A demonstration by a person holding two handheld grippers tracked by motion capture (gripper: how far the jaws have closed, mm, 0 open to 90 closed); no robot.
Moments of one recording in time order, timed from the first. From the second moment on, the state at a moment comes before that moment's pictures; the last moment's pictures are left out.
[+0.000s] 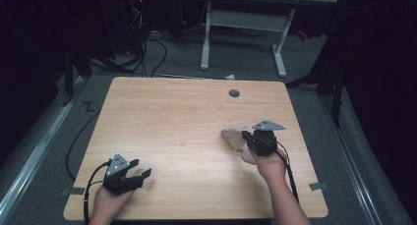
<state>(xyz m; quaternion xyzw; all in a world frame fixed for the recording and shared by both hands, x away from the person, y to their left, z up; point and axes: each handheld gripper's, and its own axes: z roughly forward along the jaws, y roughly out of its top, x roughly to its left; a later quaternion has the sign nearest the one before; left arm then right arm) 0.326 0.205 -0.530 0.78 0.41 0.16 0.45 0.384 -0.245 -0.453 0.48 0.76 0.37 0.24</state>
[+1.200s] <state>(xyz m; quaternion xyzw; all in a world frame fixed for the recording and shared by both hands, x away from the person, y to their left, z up) 0.328 0.217 -0.527 0.77 0.42 0.16 0.46 0.343 -0.098 -0.418 0.32 0.80 0.48 0.18</state>
